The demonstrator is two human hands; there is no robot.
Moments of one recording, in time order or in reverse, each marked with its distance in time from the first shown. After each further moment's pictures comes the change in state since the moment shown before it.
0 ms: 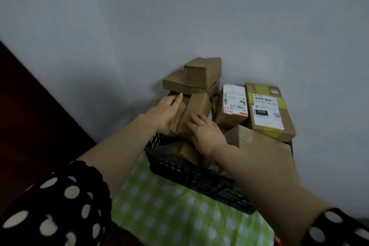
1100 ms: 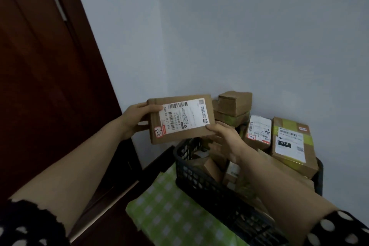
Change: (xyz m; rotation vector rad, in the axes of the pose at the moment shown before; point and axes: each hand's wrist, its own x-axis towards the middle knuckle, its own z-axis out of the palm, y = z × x) left_hand -0.179 -0.036 -0.074 -1.490 0.491 -0.489; right_hand -0.019 -0.018 -0.042 1.607 -0.107 0.139
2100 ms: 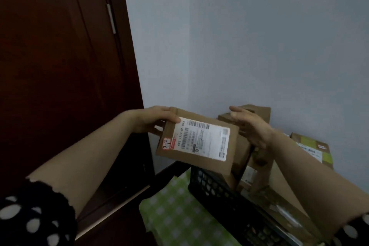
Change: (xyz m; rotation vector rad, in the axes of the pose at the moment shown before) left_hand -0.070 0.027 -0.025 0.308 -0.345 -0.043; right_hand -0.034 -0.060 0.010 -0.290 -0.221 -0.205
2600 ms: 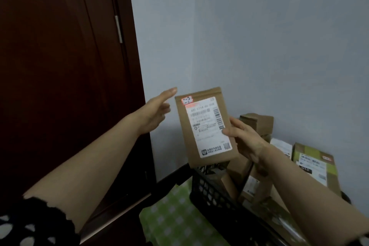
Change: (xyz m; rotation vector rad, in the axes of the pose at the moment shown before) left_hand -0.003 0.027 0.012 -0.386 0.379 0.223; right_hand 0.004 0.009 0.015 0.057 -0.167 -0.039
